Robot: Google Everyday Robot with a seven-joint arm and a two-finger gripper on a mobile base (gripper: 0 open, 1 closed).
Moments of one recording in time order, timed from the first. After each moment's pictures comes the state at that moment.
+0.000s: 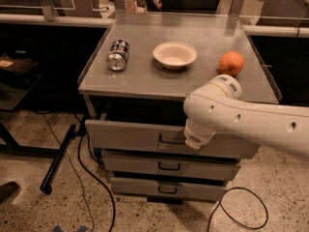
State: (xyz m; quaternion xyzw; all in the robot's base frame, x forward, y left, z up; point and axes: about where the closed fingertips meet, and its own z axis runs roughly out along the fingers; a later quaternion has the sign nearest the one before) arm 0.541 -0.135 0.662 -0.52 0.84 -0.07 0.12
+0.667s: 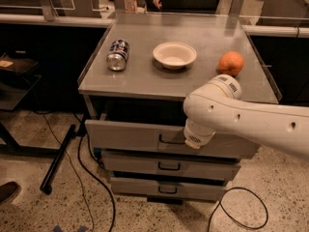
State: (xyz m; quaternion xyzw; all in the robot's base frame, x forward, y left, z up) arm 0.541 -0.135 0.662 -0.52 0.84 -0.07 0.12
